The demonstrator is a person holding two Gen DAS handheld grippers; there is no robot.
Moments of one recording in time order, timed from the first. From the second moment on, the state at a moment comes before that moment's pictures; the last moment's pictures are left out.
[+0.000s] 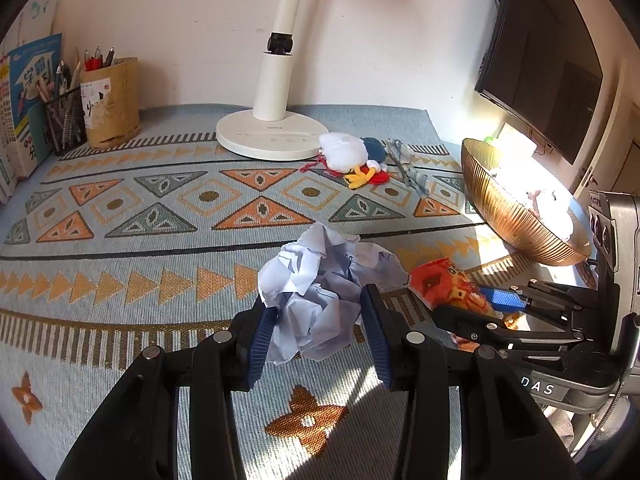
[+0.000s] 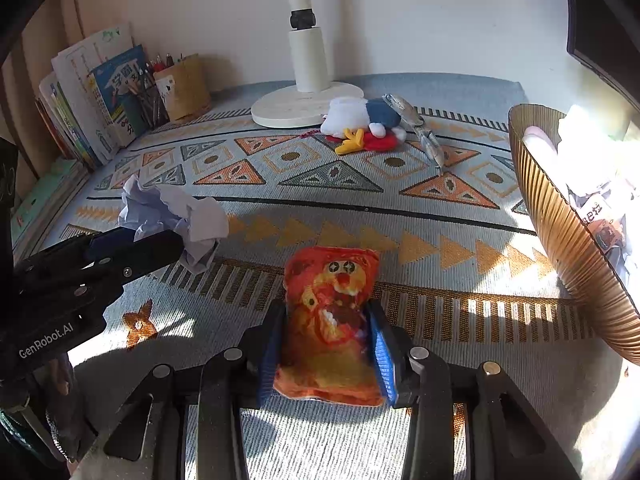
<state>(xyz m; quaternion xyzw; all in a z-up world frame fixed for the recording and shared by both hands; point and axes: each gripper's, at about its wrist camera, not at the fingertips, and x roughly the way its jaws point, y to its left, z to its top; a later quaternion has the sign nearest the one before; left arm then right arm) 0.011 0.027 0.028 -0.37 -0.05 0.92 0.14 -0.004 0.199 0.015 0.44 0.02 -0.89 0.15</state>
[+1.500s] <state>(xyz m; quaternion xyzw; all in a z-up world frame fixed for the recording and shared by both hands) -0.040 0.165 0.158 -0.26 -0.04 0.91 0.32 0.038 0.381 0.153 0.27 -0.17 -0.94 0.08</state>
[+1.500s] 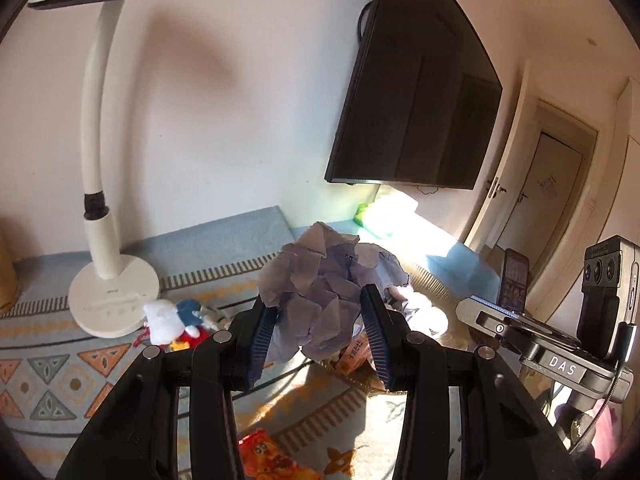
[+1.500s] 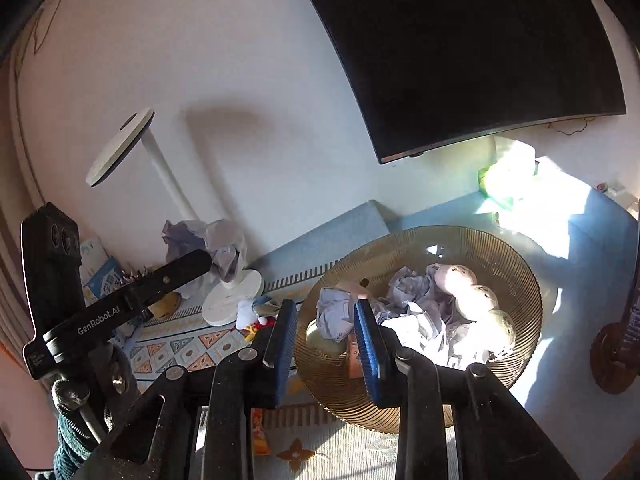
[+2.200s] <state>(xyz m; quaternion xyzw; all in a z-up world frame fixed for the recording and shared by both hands) -0.042 0.110 0.137 -0.29 -0.04 0.92 0.26 0.015 0.239 0.046 0.43 -0.02 -0.89 0.17</state>
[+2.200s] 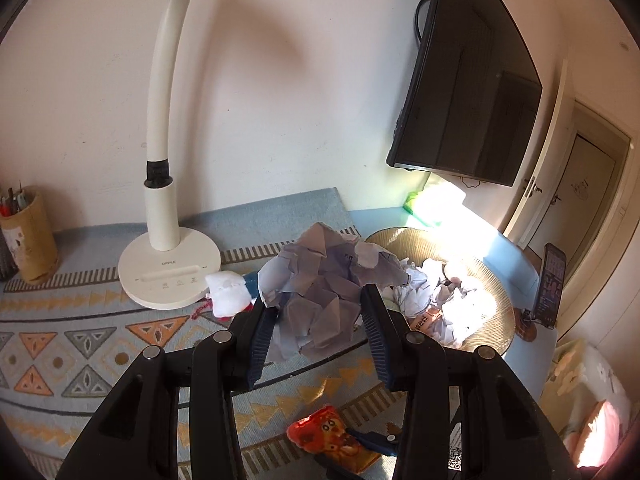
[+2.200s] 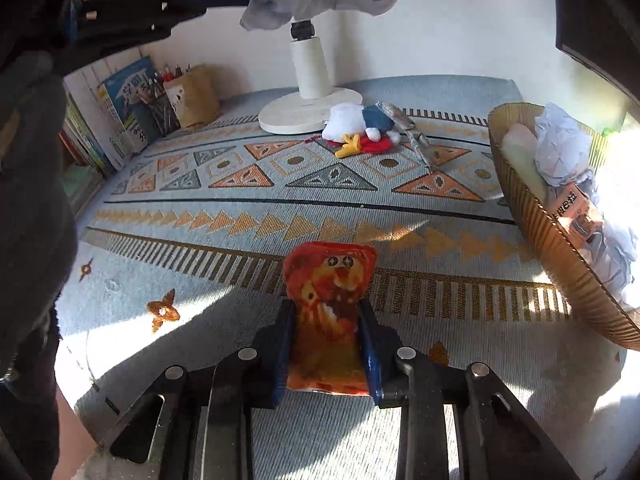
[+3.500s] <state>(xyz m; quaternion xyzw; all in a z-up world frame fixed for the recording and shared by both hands) 0.008 0.005 0.045 -0.35 -0.10 0.93 0.09 0.011 0.218 0.032 0.35 0.01 -0.93 0.05</state>
